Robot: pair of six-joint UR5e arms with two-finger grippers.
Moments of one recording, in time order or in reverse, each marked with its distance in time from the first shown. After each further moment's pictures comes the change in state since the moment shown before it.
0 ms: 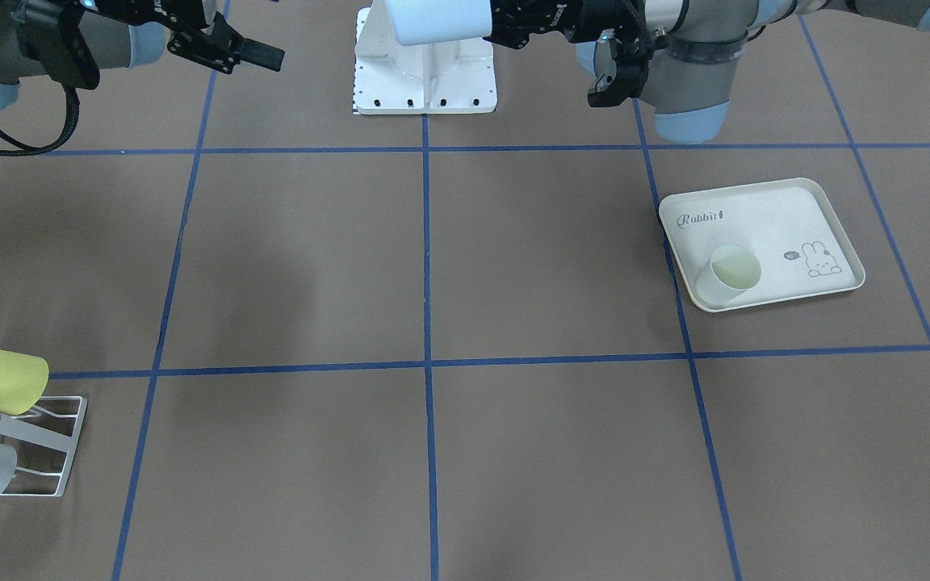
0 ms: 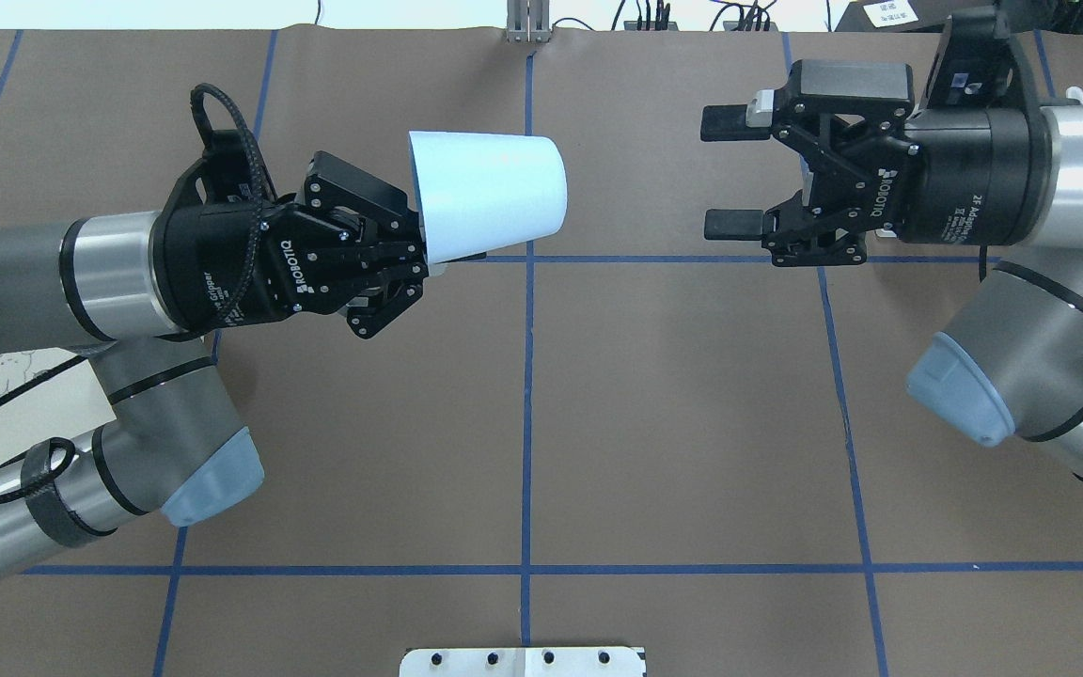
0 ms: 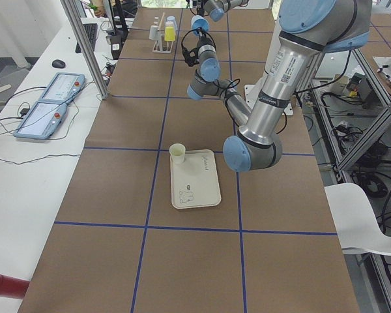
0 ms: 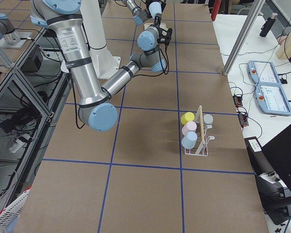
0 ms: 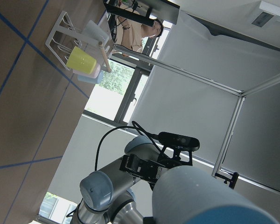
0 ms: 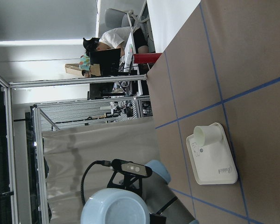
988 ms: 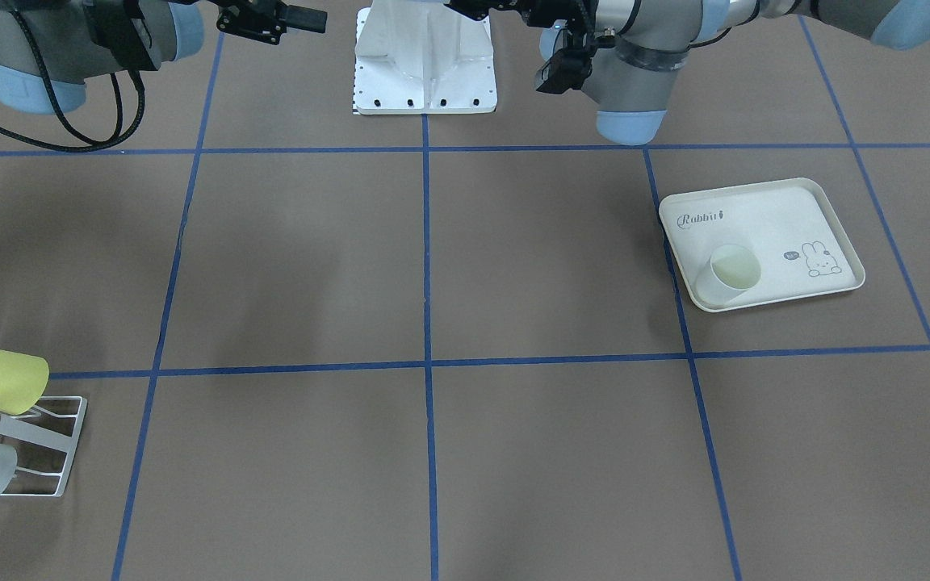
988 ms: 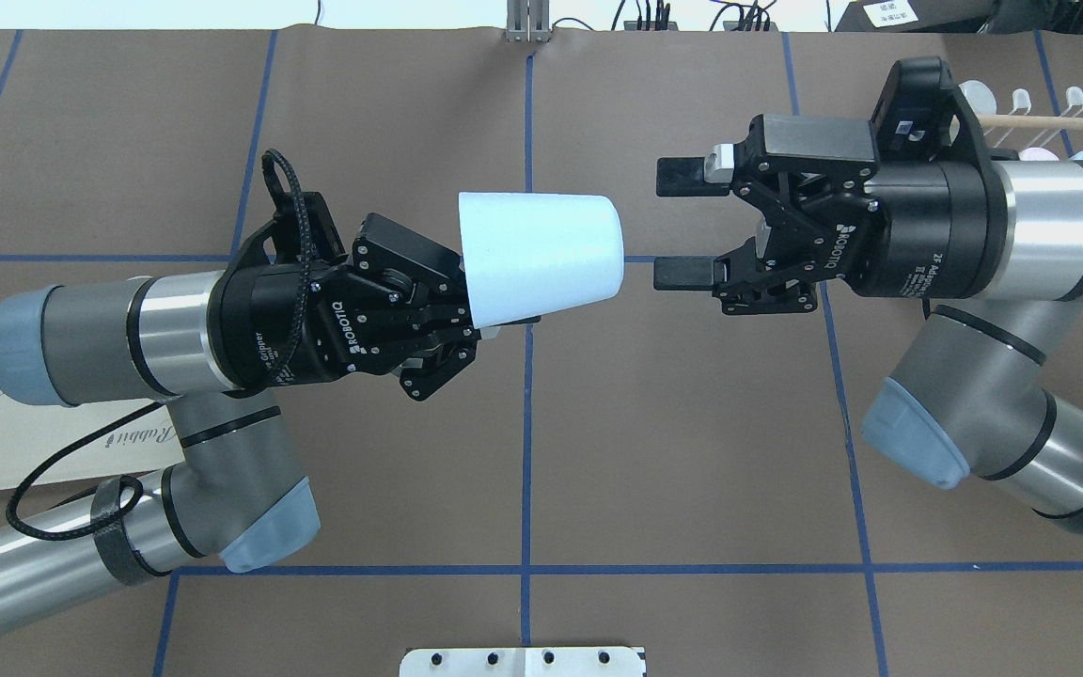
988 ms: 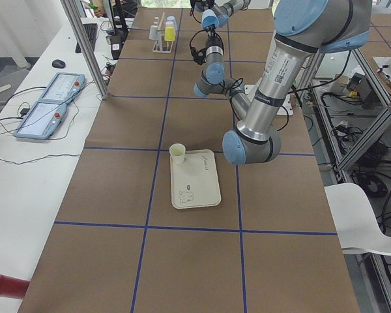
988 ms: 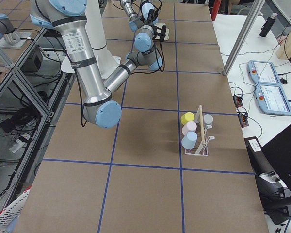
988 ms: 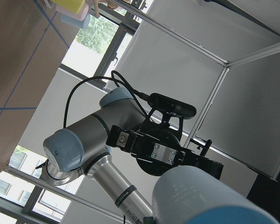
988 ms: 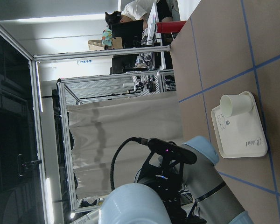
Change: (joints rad) left arm 0.096 -0.066 0.052 -0.108 0.045 -0.039; right arm -0.096 0.025 -0.007 0.097 -0.049 0.007
